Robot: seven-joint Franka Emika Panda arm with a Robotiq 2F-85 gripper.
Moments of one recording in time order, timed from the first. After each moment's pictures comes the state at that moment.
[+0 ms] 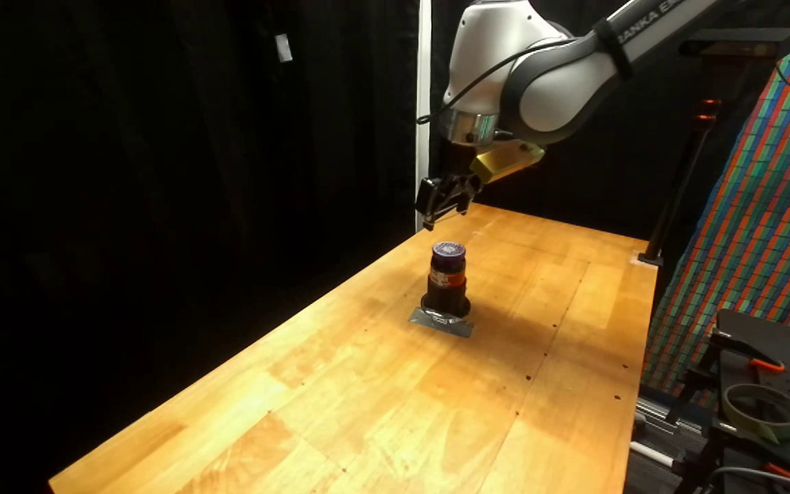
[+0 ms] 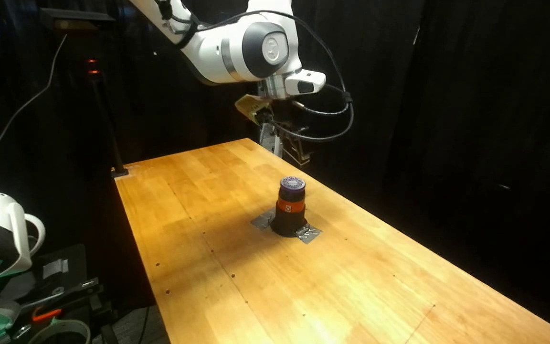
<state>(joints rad) 0.12 0.39 0.09 -1.83 -0.29 2.43 0.56</state>
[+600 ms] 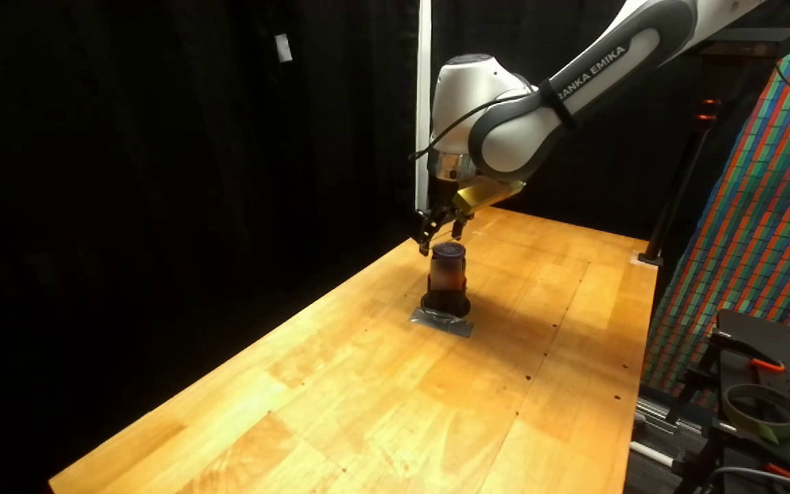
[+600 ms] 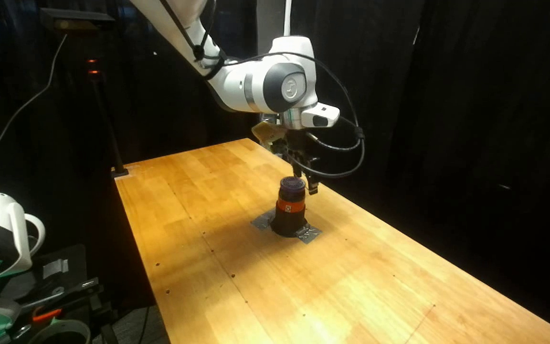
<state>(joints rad) 0.16 0.57 0.01 -1.71 -0.22 2.42 0.52</state>
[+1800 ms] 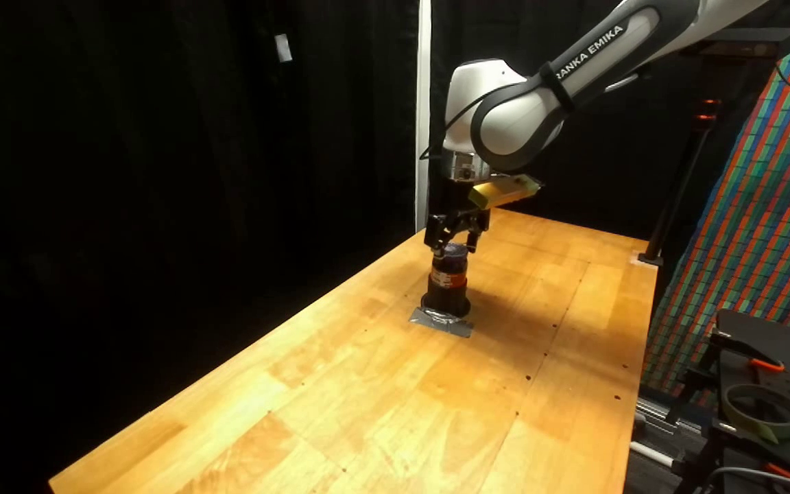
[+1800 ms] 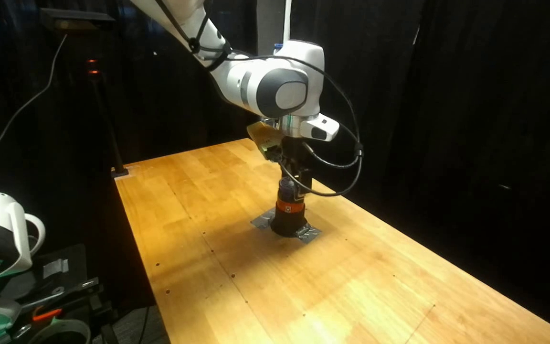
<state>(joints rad) 0.14 0.53 0.01 -1.77 0.01 2.36 0.36</state>
